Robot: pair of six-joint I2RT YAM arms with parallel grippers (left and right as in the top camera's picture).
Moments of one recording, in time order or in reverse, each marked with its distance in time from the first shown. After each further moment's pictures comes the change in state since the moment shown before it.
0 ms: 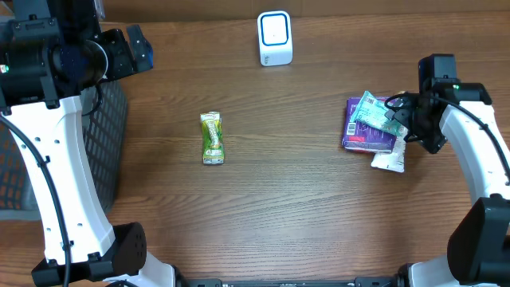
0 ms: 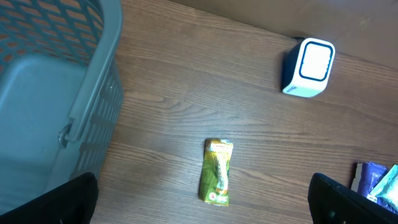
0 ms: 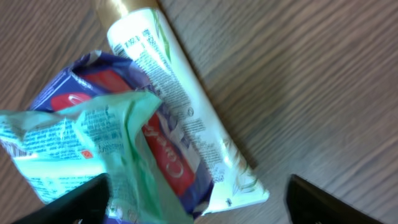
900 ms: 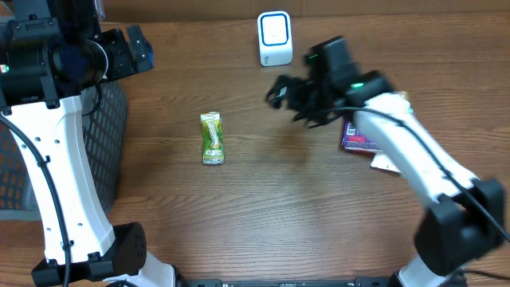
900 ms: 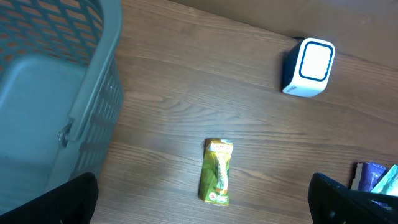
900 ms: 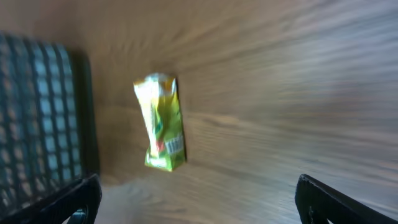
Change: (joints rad) left arm 0.000 0.000 0.000 0.000 0.000 0.000; right arm 0.511 0.135 0.209 0.265 -0.466 -0.031
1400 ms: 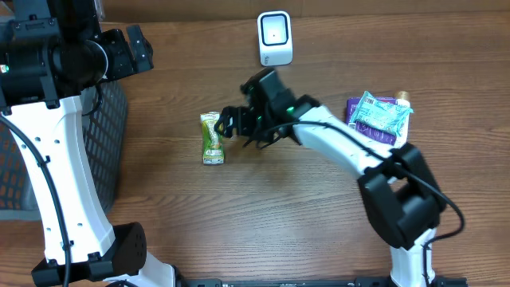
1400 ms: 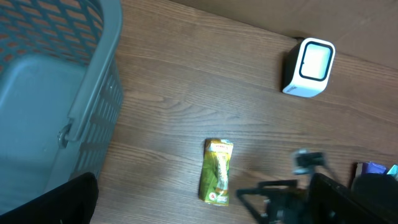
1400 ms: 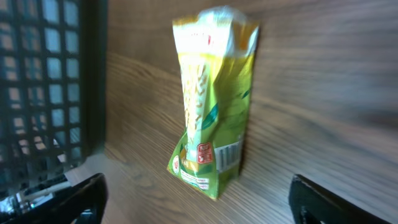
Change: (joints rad) left arm 0.000 0.000 0.000 0.000 0.000 0.000; right arm 0.209 0.267 -0.007 0.324 -0.122 0.025
